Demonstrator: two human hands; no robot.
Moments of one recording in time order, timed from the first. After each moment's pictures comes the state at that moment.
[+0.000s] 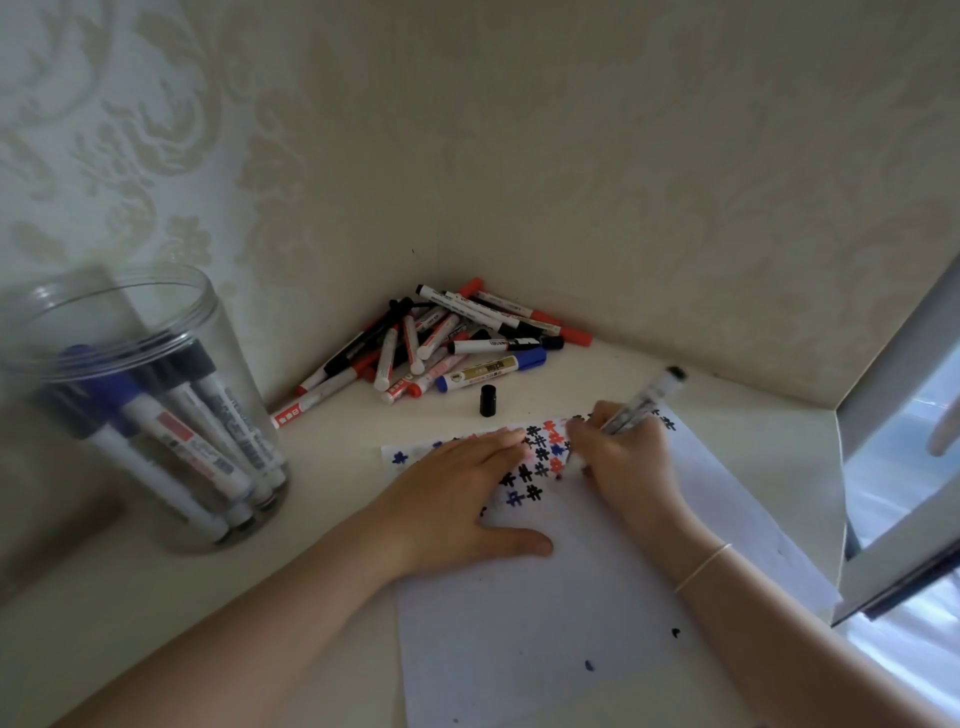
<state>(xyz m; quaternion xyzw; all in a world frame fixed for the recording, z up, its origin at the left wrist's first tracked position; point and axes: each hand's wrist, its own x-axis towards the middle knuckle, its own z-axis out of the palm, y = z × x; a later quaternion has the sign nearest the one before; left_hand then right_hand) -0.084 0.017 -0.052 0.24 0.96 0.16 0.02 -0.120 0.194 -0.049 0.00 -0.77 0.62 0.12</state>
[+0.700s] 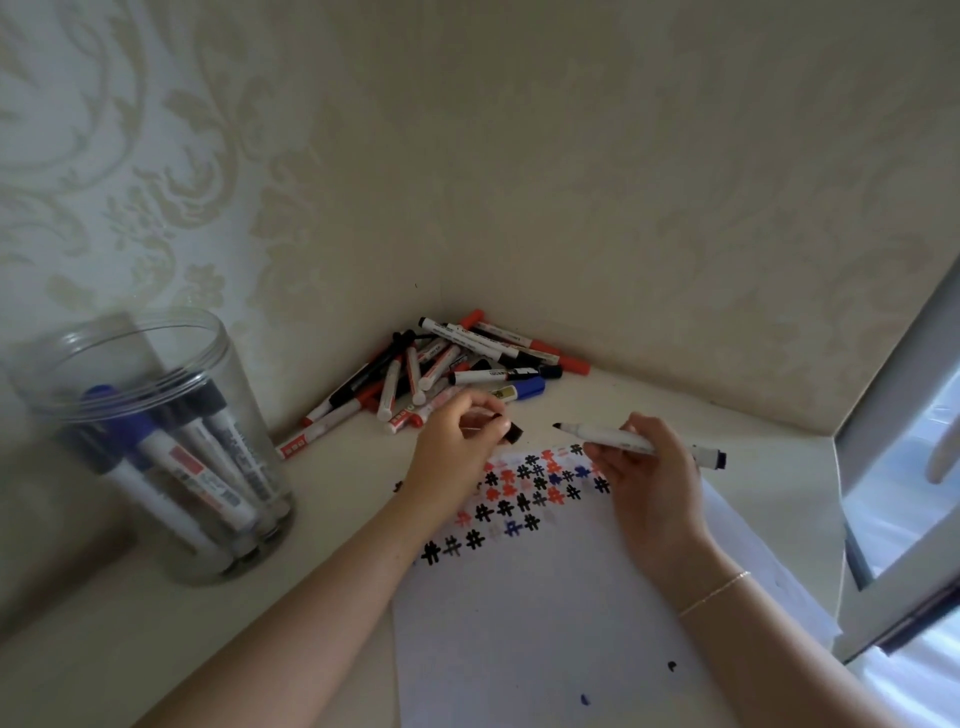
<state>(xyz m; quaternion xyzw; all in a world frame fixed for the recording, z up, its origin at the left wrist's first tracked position) -0.124 0.038 -0.034 0.01 0.81 0.57 -0.11 -0.128 0.212 -0.047 -0.08 -0.39 0.92 0.05</state>
